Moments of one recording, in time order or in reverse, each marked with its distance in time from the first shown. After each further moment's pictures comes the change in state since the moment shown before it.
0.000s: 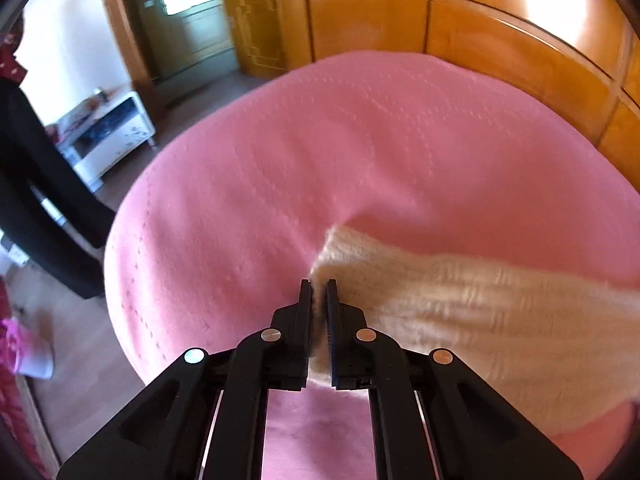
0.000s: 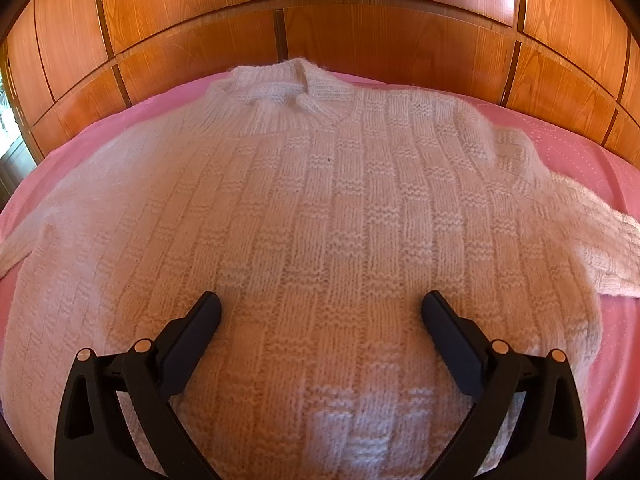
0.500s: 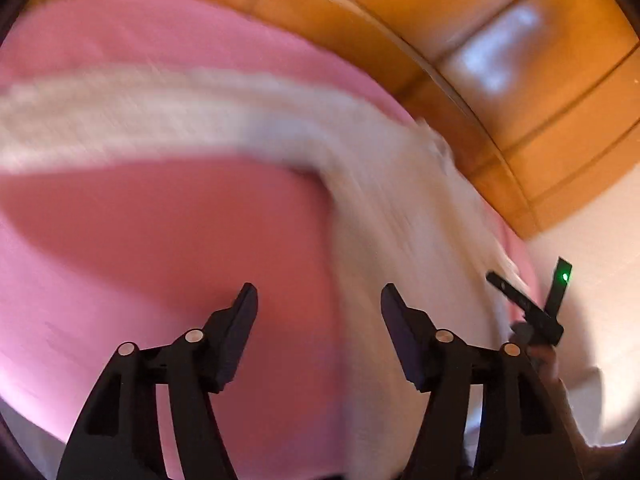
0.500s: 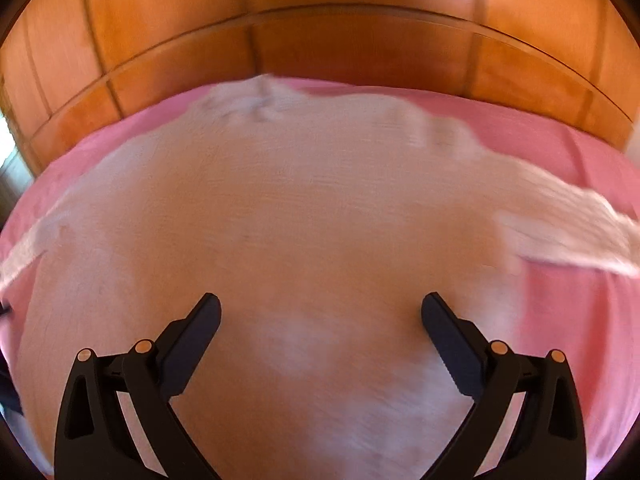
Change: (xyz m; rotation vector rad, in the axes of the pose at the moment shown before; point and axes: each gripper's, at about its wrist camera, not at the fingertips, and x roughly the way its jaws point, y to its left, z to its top) left arm -0.131 -0.124 -0.181 0.324 0.280 -1.015; right arm -0.067 -0.065 -0.025 0.102 0.011 -0.044
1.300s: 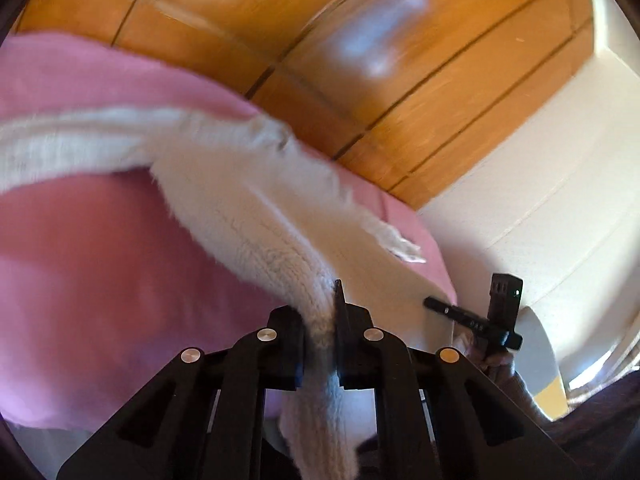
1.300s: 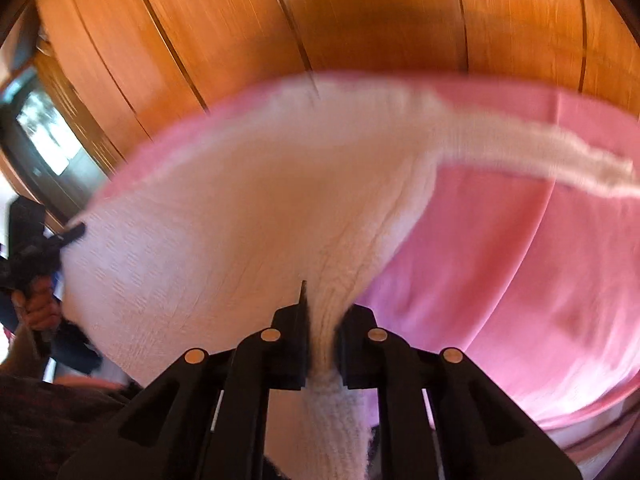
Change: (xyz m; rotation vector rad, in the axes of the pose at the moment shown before) left arm -0.048 -0.100 -0.005 0.209 -0.025 -0.345; right arm -0.172 -0.047 -0.069 -0.044 -0.019 0.323
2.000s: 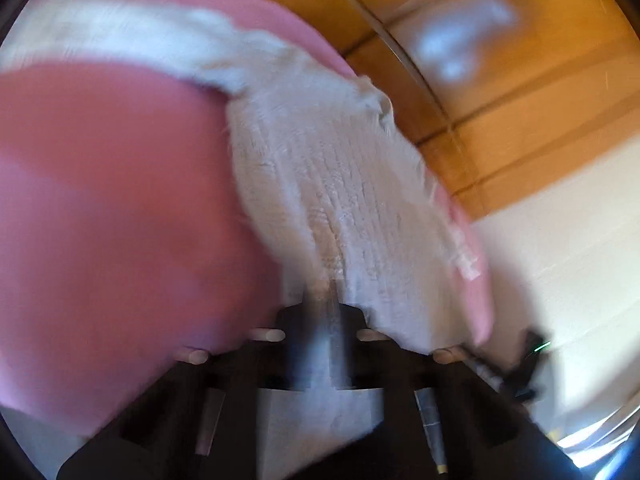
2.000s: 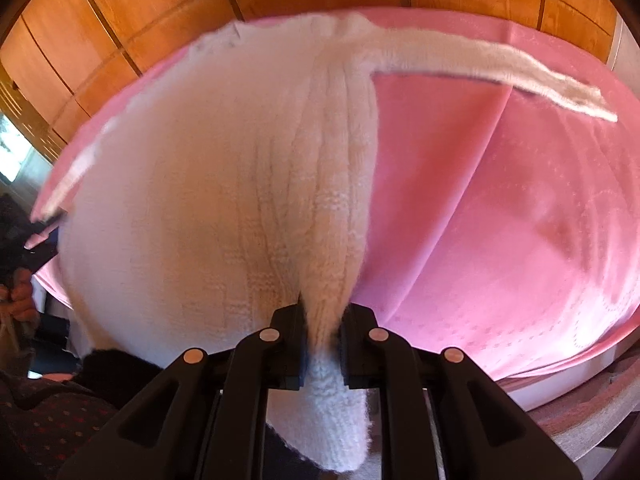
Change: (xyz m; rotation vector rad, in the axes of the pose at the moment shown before) left arm 0.057 0.087 -0.025 -0.183 0.069 0.210; right arm 0.047 -0.041 -0.049 0.094 0.196 -0.177
